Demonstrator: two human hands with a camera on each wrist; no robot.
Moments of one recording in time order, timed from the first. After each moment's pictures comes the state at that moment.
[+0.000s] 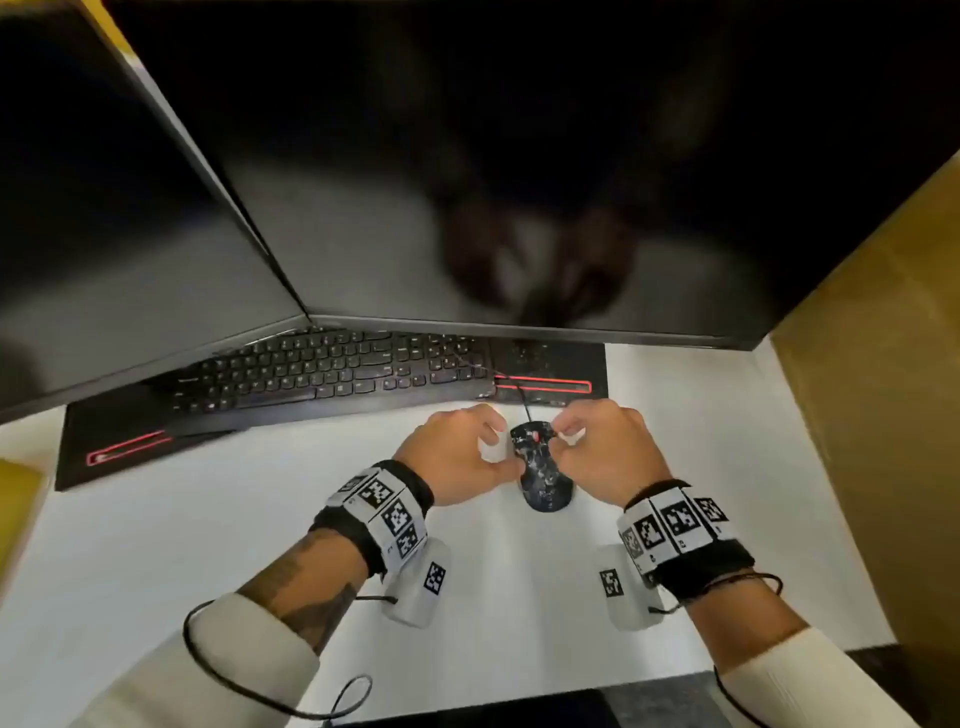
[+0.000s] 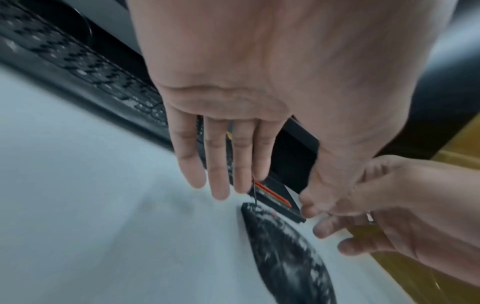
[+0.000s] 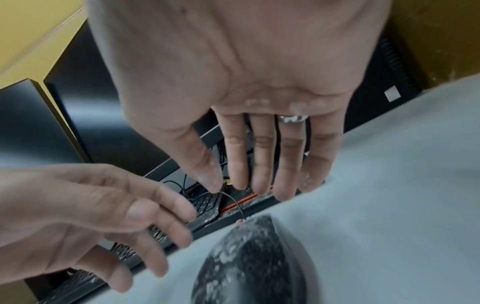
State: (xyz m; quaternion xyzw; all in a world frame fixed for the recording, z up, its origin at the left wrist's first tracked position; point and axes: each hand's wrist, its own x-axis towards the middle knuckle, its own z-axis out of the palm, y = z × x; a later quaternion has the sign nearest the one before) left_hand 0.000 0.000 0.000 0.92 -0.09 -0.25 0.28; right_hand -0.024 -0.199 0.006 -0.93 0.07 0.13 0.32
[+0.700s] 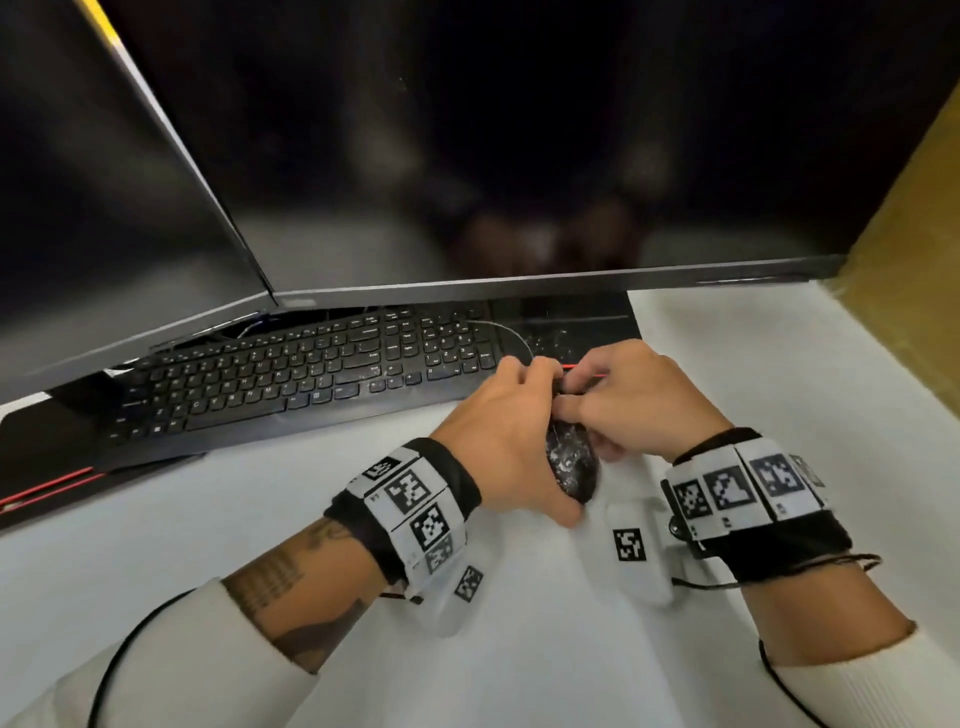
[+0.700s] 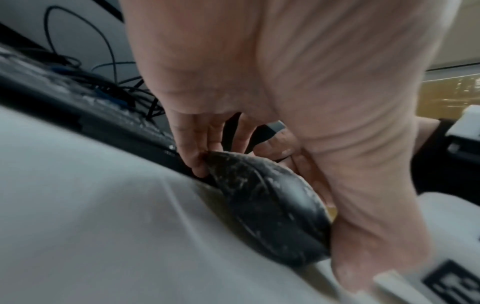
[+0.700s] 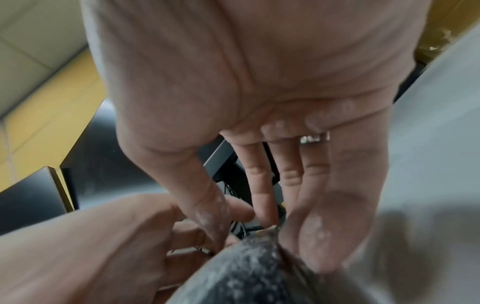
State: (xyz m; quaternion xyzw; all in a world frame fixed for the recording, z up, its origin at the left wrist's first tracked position) left_hand 0.015 -0.030 -0.046 0.95 -0.25 -0.12 0.16; right_hand 0.006 -0.192 -0.036 -0.90 0.07 0.06 0.43
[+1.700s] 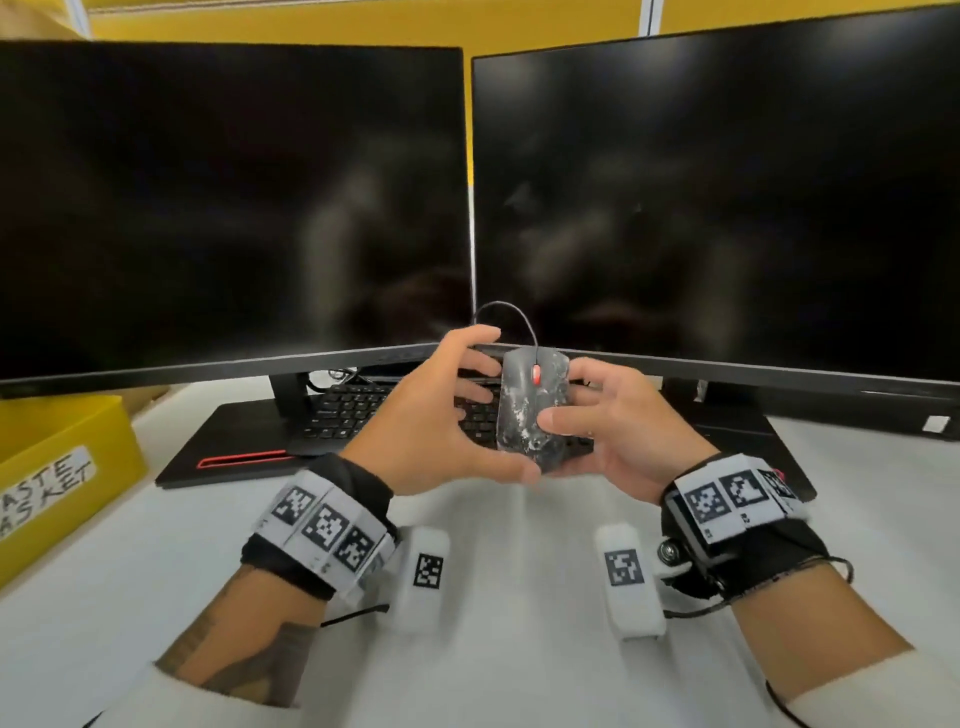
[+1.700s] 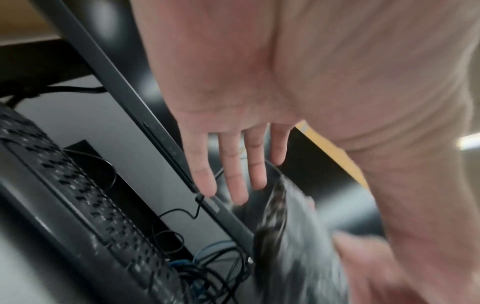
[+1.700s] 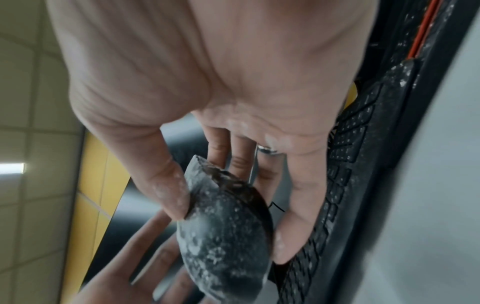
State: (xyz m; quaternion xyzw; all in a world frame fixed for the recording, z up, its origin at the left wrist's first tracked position) left_hand -0.028 0.166 -0.015 0.88 -0.20 0.14 0.42; right_hand 0.003 -0.049 -0.020 -0.68 -0.17 0.09 0.71
